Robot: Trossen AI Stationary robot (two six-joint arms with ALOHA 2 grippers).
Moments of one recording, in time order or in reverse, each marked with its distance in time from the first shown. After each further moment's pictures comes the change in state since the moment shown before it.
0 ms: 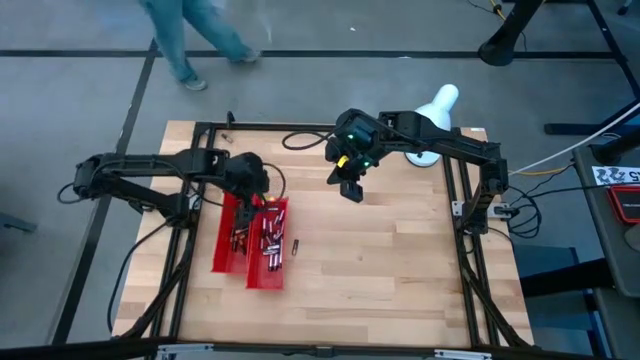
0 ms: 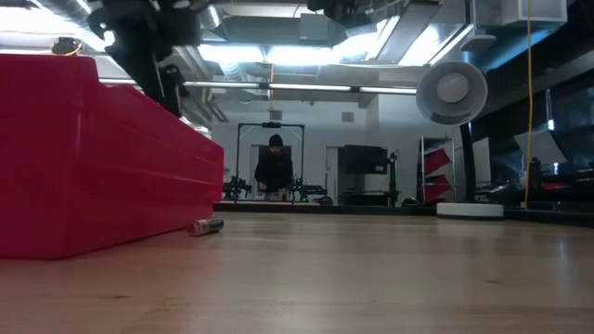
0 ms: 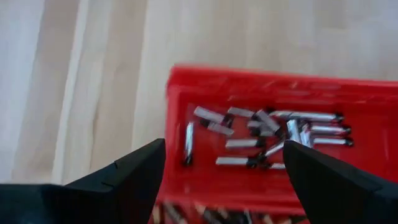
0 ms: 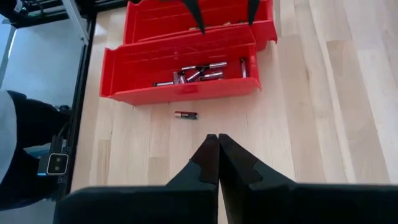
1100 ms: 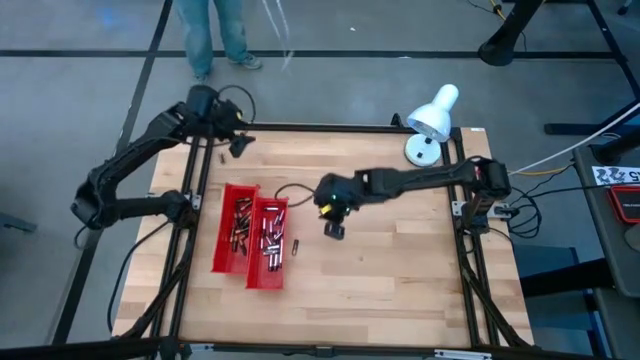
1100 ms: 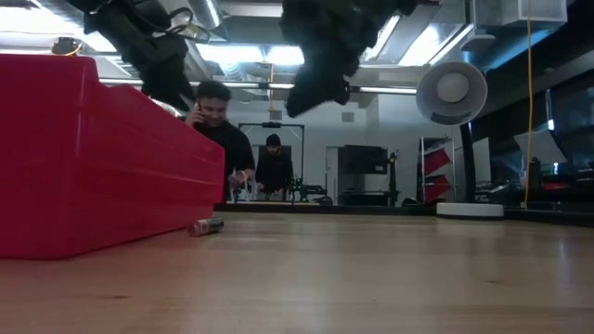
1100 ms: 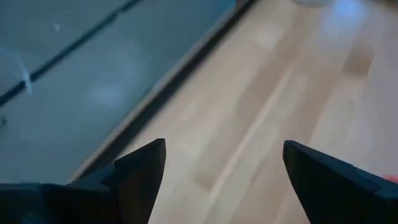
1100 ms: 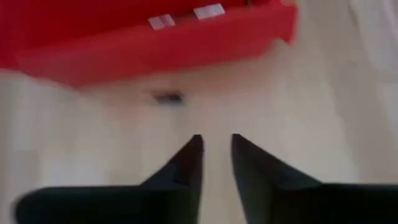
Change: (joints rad) left arm 0.800 -0.089 0.000 0.202 0.216 0.169; right arm 0.158 0.002 -0.618 0.572 0.220 0.144
